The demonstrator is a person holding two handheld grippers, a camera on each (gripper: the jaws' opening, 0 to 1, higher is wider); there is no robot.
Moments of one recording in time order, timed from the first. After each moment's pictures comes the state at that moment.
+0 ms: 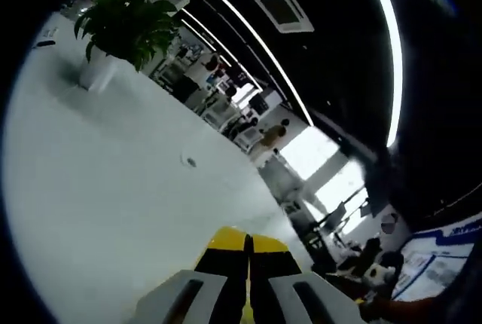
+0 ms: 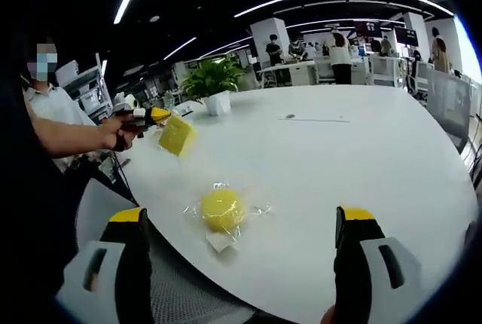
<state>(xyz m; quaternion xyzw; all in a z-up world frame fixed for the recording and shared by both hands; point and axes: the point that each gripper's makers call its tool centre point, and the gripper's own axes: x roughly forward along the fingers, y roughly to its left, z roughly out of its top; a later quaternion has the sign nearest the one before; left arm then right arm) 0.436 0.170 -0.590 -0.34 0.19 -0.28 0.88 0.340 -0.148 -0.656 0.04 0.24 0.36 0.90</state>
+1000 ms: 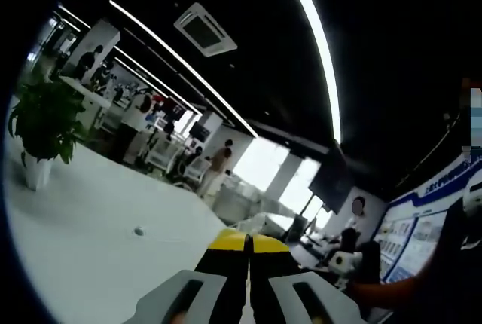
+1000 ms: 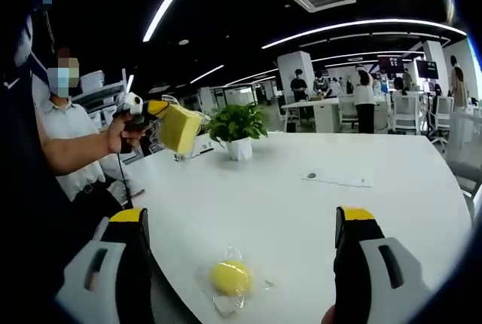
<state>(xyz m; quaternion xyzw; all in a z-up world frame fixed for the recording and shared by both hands) 0.425 0.156 -0.431 -0.28 0.07 -0.39 0.87 0.391 -0.106 -0.546 0.05 0.14 0.43 0.89</state>
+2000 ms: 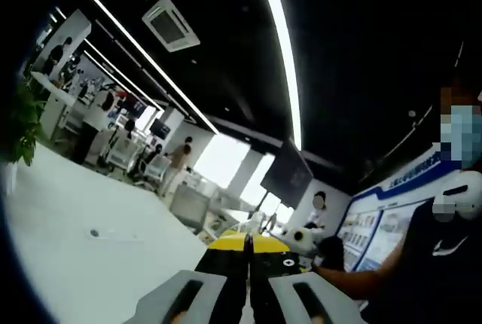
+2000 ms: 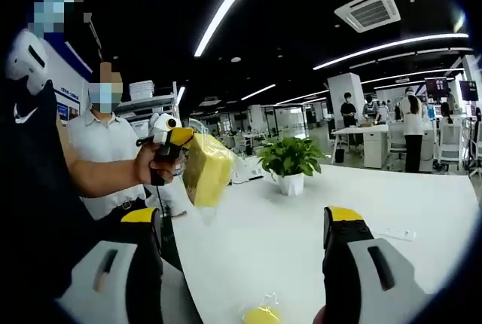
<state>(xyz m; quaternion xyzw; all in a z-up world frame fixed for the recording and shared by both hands) 0.360 0.101 -0.384 -0.28 0.05 -0.50 0.82 0.372 -0.027 -0.448 0.06 0.06 0.57 0.82</state>
